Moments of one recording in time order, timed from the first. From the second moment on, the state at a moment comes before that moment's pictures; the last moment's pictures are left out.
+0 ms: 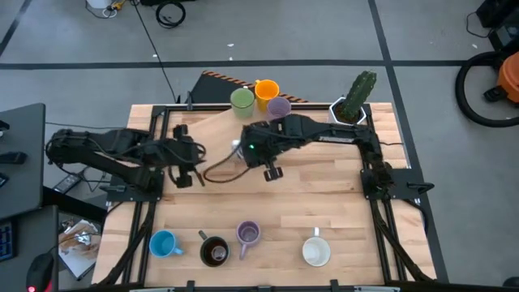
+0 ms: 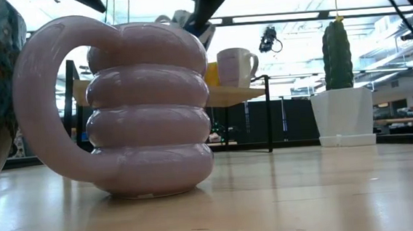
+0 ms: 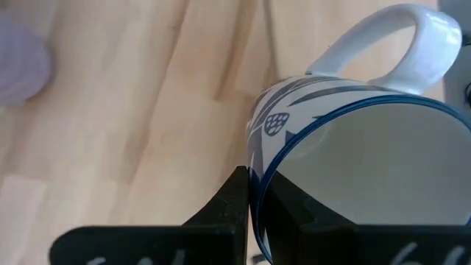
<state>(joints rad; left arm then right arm) -0.15 1.00 1.20 -1.01 -0.41 -0.05 0.00 2.09 2.33 -1.37 0.16 -0.38</state>
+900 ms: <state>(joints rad) -0.12 0.94 1.20 -1.02 -0.43 -0.07 -0.14 2.12 2.35 -1.33 0.10 -0.51</state>
